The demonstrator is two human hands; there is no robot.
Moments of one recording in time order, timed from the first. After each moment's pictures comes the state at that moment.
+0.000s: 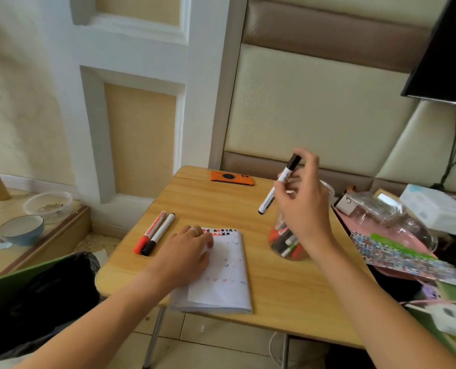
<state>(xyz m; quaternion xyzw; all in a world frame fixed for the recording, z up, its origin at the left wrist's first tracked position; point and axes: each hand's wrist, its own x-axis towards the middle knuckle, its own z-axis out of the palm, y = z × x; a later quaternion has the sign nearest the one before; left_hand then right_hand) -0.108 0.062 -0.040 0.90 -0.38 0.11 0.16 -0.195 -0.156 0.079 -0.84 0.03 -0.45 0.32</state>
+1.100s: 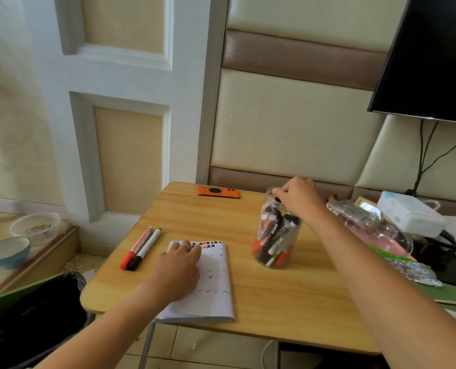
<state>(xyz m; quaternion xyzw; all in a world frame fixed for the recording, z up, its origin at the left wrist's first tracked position) -0.128 0.041 -0.026 0.94 -0.32 0.07 0.06 -0.175 -0.224 0.118 -0.94 0.22 -0.20 0.16</state>
